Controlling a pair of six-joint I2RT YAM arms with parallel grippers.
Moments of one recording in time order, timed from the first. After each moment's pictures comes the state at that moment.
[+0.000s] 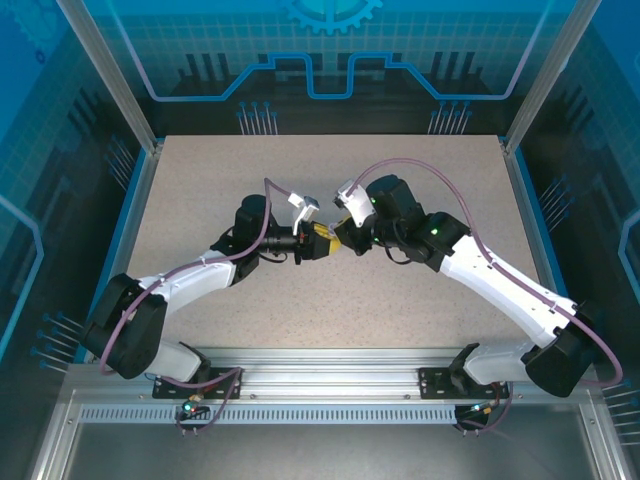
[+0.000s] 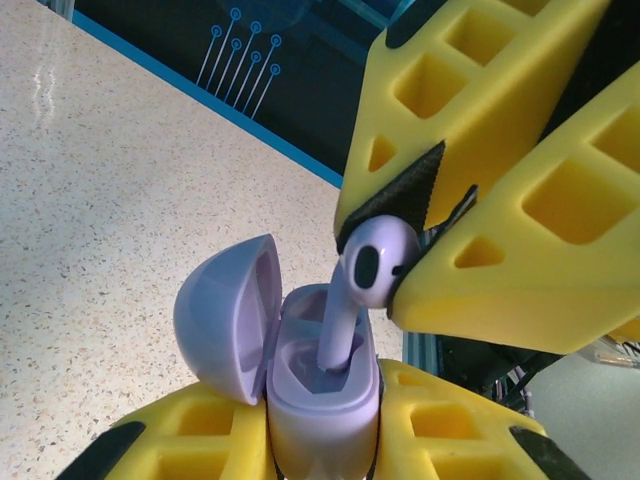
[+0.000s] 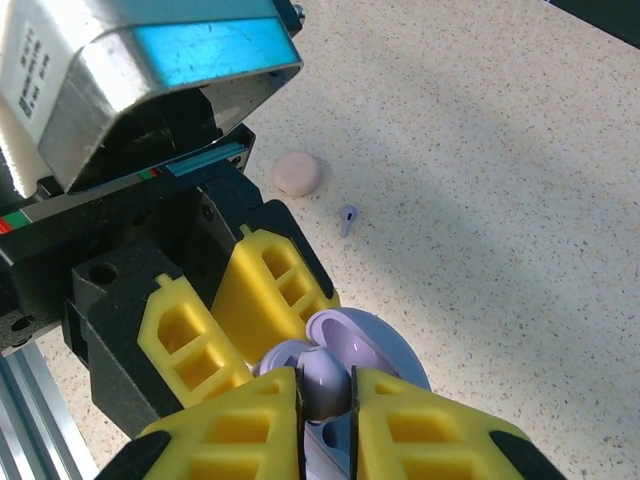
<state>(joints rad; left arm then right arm) -0.48 1.43 0.77 0.40 0.89 -0.30 0.73 1.31 1.25 -0.63 -0.11 -0.01</state>
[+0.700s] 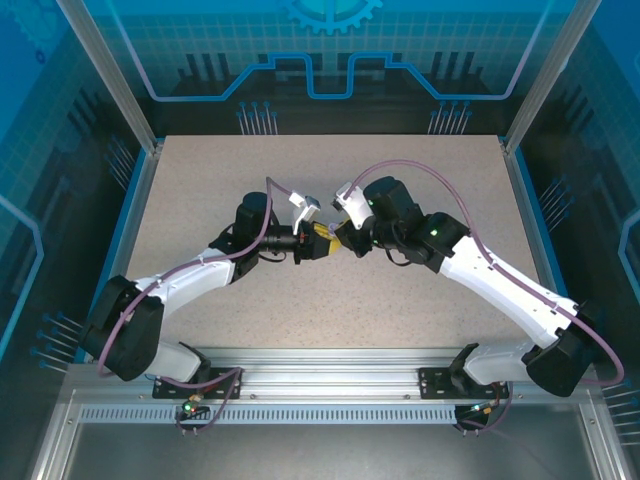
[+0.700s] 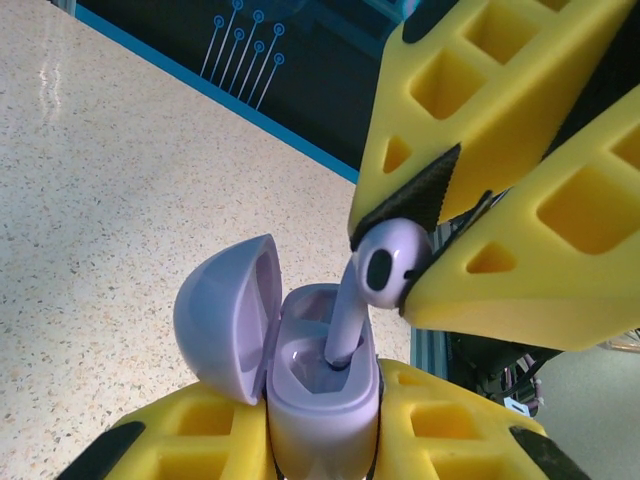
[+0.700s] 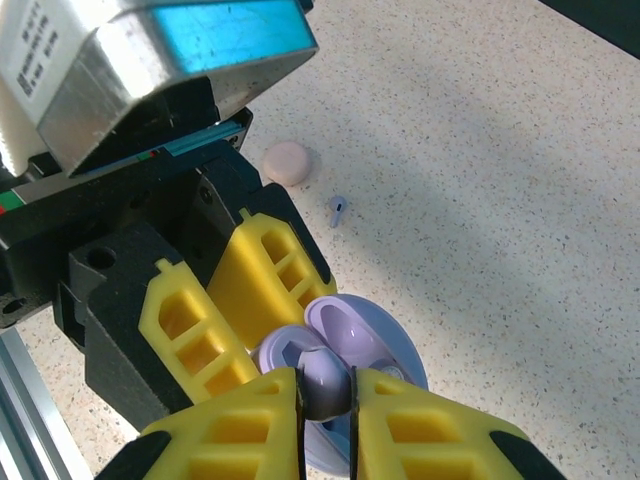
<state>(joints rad) -0.48 1.42 0.80 0.31 0.89 -0.24 0.76 1.31 1.27 -0.67 -0.05 -0.03</state>
